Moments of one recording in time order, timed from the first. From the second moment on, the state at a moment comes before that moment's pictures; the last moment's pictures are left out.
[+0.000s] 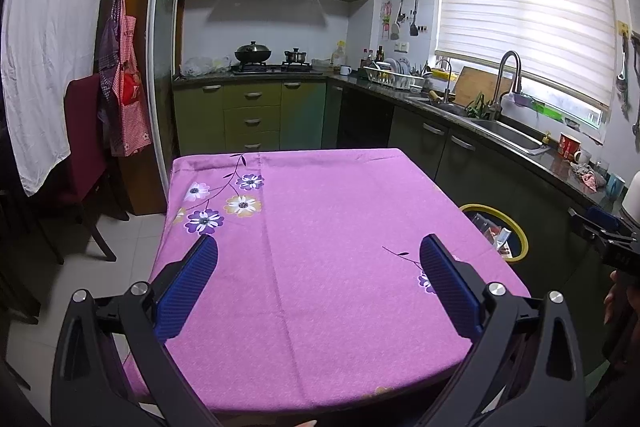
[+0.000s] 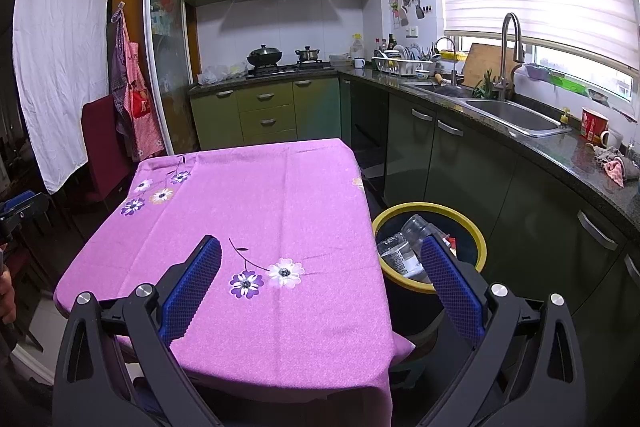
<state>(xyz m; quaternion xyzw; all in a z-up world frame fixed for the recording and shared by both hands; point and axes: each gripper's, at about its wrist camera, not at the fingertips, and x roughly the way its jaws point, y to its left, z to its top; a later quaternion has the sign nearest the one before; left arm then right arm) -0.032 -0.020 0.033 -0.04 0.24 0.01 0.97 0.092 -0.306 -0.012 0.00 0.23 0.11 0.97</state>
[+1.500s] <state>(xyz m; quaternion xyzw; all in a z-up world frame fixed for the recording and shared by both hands) -0.023 -0.004 0.021 -0.04 0.26 0.02 0.97 0.098 -0.304 -0.015 0.00 0.24 0.11 0.96</state>
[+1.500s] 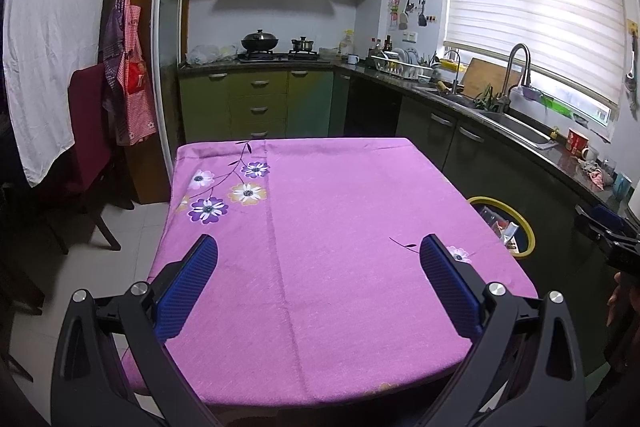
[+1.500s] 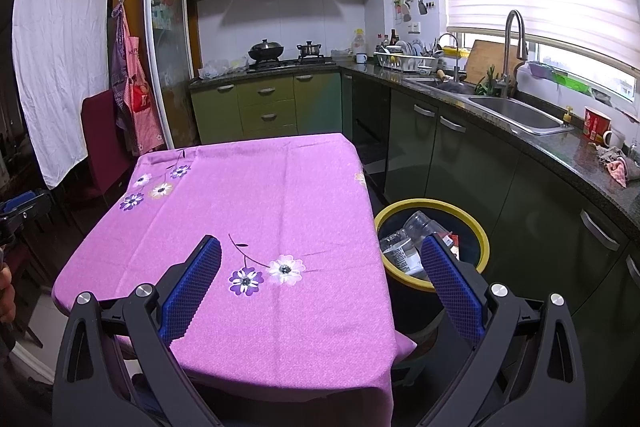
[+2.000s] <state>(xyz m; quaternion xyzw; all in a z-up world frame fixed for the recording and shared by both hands) 0.026 0.015 0.007 -0.04 0.29 0.05 0.96 0.128 -0.293 -0.023 -0.01 0.26 0.12 0.96</state>
